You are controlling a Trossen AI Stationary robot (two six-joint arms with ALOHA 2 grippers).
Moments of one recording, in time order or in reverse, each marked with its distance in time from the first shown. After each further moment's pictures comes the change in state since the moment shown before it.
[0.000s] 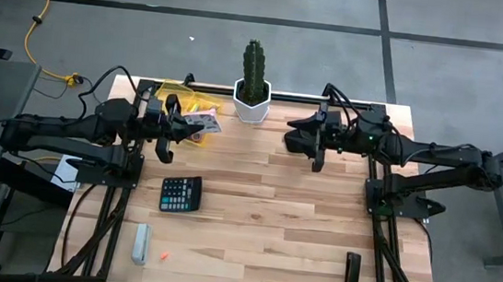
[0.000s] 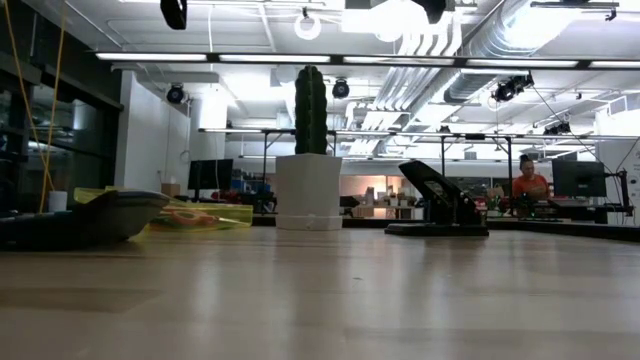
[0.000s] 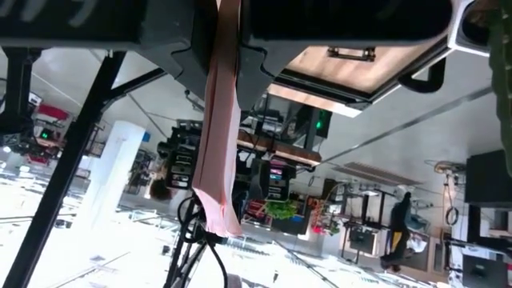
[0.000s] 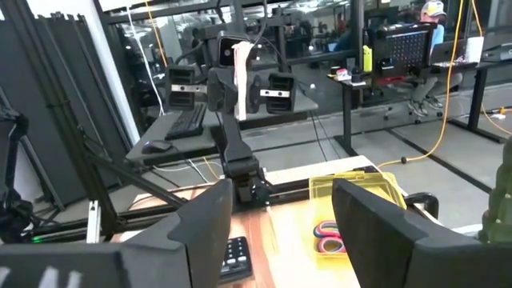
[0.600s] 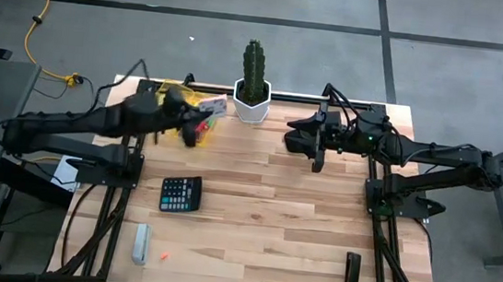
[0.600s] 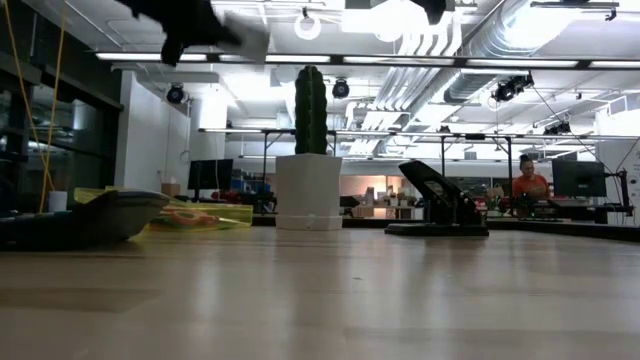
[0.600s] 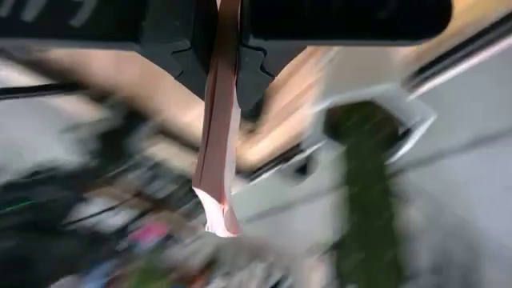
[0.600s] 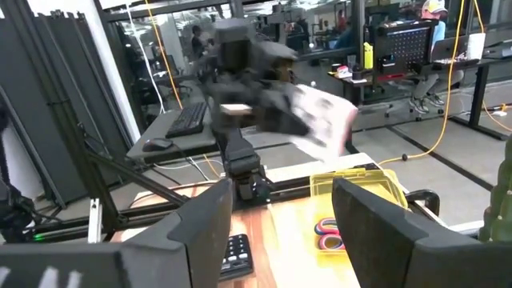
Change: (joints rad) left arm 0.113 0.152 0.131 -0.323 -0.215 -0.088; right arm 0.000 0.000 0.000 -0.007 0.000 0.003
